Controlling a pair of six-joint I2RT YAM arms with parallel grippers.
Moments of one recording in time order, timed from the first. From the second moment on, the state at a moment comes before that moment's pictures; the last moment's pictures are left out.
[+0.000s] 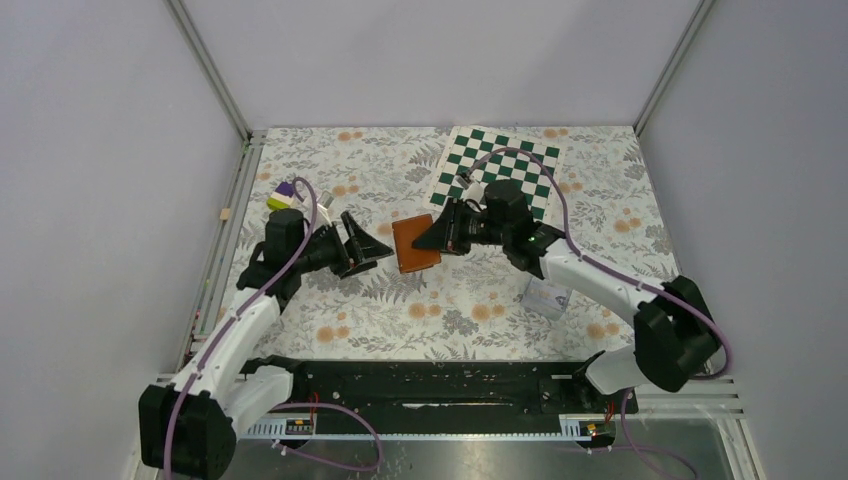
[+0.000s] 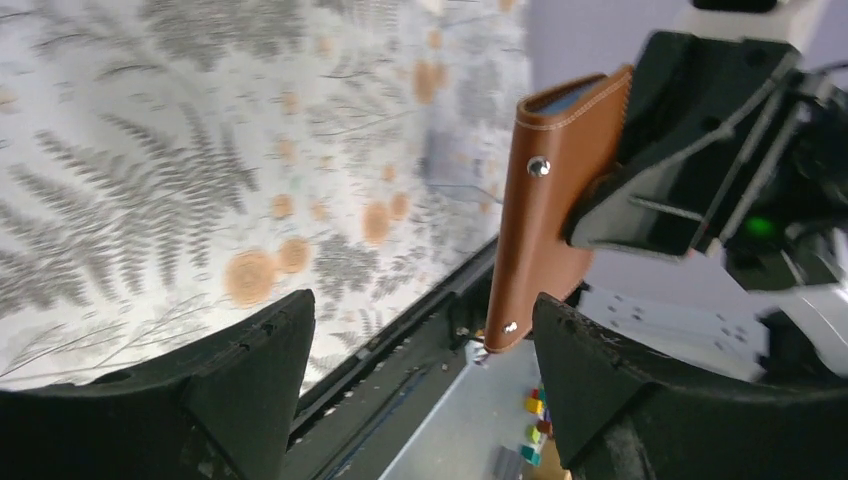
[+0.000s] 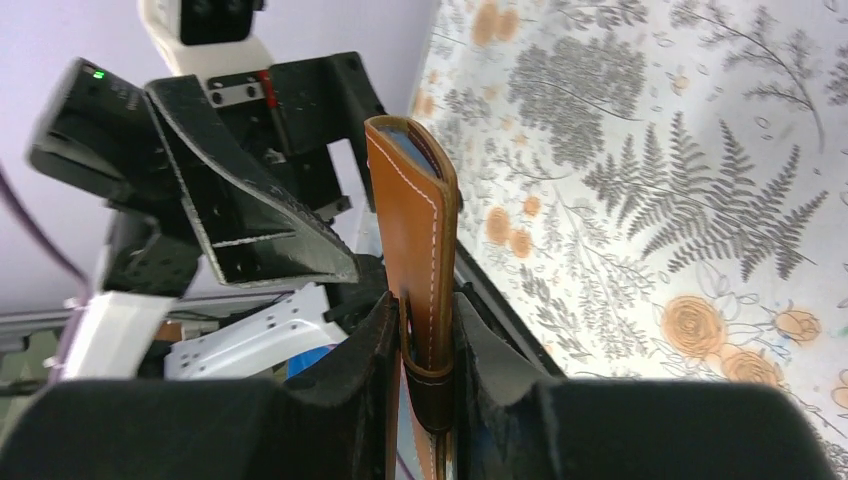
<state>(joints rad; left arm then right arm) -0.21 0.99 0.66 -0.26 0.70 -0.79 0.67 1.47 0.96 0.09 -0.55 0.97</state>
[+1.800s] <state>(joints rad) -0.68 0.97 0.83 -0.66 0.16 -0.78 0.80 1.44 1.20 -0.54 -0.30 0.66</state>
